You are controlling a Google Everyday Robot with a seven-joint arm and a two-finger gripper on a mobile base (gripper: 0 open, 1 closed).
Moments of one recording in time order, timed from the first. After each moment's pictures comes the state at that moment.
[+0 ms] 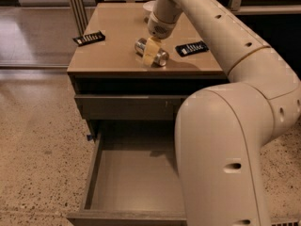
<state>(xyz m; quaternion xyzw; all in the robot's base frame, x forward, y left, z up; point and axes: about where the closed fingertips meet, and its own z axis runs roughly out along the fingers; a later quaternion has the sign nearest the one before) 0.772 -0.022 0.847 -0.62 0.76 0.03 0.21</state>
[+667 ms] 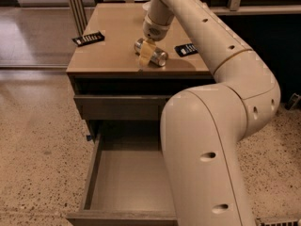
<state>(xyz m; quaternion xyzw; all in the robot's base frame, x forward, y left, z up) 0.784 -0.005 0.832 -0.62 0.76 0.04 0.19</state>
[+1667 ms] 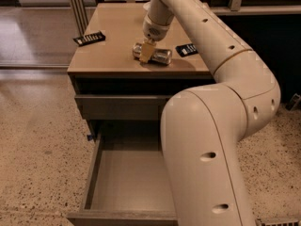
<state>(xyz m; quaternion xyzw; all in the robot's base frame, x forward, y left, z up) 0.784 -0.005 0.832 -0.62 0.76 0.04 0.19</state>
